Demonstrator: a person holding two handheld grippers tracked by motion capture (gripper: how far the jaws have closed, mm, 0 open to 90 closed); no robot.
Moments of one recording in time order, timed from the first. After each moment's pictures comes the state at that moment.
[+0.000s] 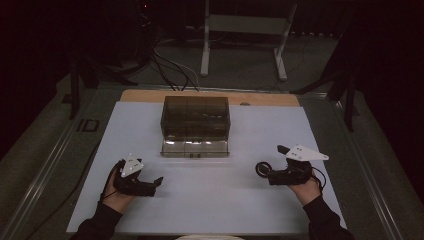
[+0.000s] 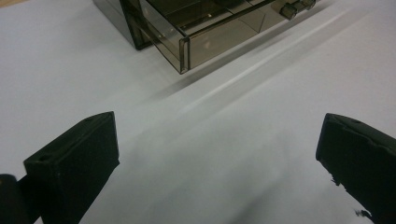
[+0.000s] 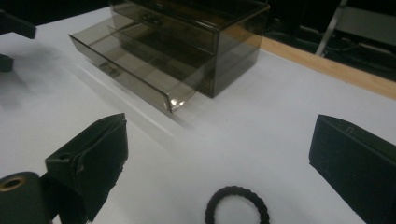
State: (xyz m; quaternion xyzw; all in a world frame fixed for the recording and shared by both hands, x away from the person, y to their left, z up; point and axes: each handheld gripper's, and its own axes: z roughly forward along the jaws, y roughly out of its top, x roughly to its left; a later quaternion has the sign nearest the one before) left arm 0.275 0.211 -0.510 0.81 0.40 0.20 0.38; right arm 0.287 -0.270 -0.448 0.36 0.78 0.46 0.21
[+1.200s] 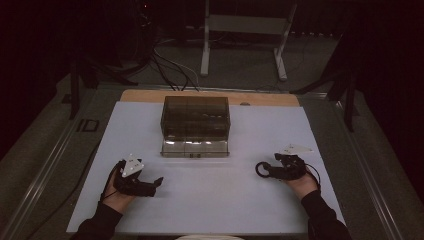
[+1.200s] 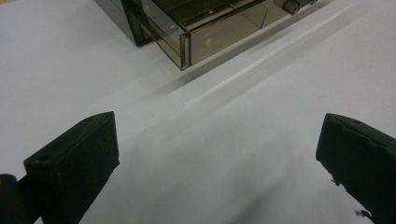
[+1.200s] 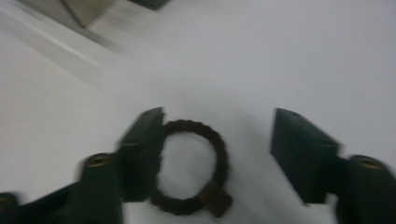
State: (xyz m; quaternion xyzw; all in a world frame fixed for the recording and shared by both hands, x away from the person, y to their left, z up) left arm 0.275 0.211 -0.511 0.81 0.40 0.20 0.38; right arm 0.322 -0.285 -0.505 0.44 0.81 0.35 0.18
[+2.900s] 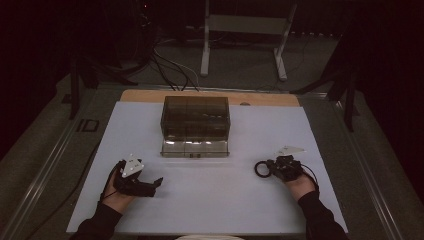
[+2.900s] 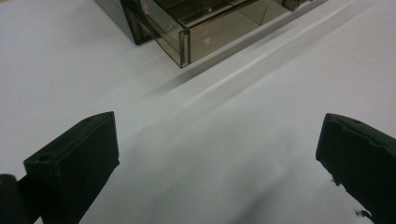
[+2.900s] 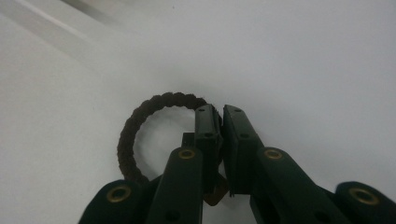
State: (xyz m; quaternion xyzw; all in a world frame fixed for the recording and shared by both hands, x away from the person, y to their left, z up) left arm 0.275 0.211 -0.512 0.81 0.40 0.20 0.38; right arm 0.321 -0.275 -0.510 0.44 0.82 0.30 0.18
